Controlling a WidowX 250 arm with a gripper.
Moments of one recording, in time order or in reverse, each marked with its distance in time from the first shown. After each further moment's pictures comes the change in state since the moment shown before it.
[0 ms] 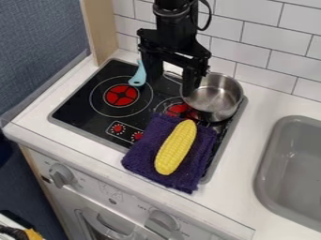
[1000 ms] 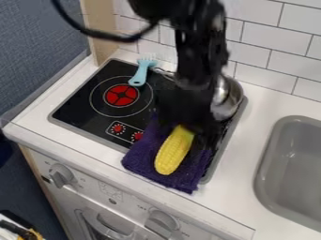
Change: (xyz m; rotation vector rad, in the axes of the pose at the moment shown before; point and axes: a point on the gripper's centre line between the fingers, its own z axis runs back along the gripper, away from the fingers) arm -0.052 -0.046 -0.056 0.046 0.156 -0.088
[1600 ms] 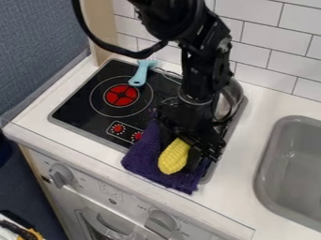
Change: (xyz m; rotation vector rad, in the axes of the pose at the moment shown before) arm -0.004 -0.008 -0.007 0.002 0.036 -0.029
